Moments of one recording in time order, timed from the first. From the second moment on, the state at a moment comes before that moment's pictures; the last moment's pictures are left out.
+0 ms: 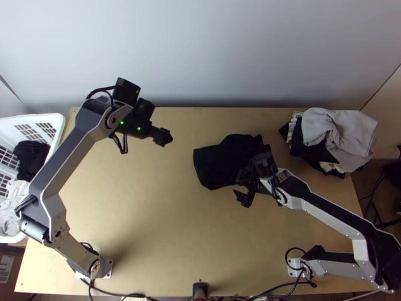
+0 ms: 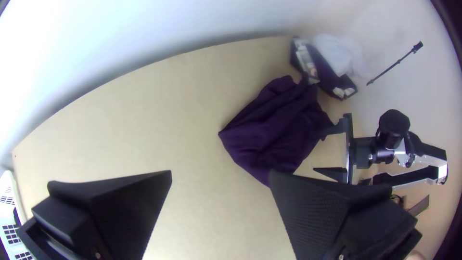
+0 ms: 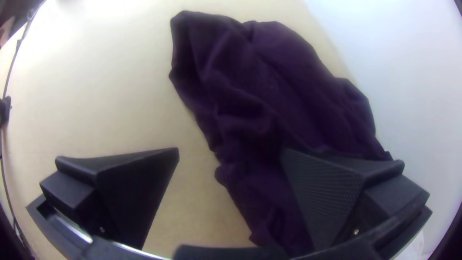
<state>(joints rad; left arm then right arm) -0.36 1.72 1.85 -1.08 0.29 0.02 0.59 1.39 0.77 -0.26 -0.08 -0.68</state>
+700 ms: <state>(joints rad) -0.32 1.67 1.77 -1.08 0.29 0.02 0.60 1.51 0.56 0.25 0.02 -0.79</state>
